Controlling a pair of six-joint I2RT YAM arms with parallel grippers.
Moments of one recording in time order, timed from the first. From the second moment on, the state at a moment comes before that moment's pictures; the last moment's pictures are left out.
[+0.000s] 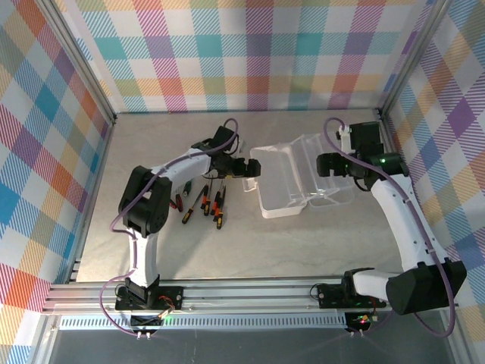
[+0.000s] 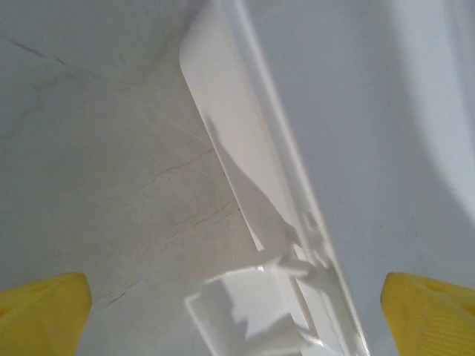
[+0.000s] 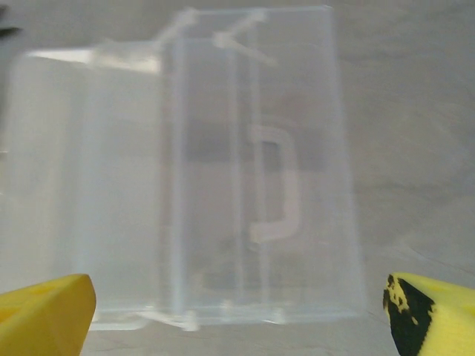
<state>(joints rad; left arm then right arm) -0.49 1.97 1.52 -0.54 0.29 -0.39 0.17 1.24 1.29 -0.92 -0.02 0.02</state>
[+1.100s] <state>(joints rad) -0.20 2.21 1.90 -0.68 -0.08 0.12 0.39 1.43 1.25 -0.67 -0.30 0.10</state>
